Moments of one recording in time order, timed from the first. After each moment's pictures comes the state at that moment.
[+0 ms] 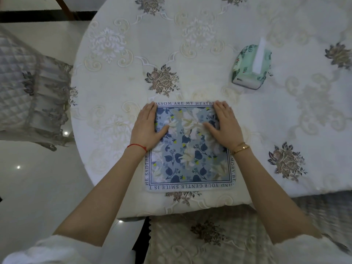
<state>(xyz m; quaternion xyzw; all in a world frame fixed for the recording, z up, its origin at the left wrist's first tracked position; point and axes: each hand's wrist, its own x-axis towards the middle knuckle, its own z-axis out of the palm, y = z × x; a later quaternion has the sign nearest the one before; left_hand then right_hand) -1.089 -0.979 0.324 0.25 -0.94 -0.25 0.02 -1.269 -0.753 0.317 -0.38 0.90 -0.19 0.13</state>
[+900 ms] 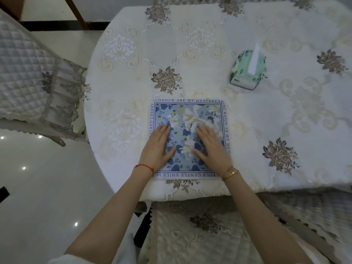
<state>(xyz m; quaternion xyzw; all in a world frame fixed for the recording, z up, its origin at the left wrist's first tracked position) -1.024 -0.908 0.328 0.19 -0.95 -0.26 -0.01 -1.169 -0.719 0.319 -0.45 0.85 -0.20 0.16</state>
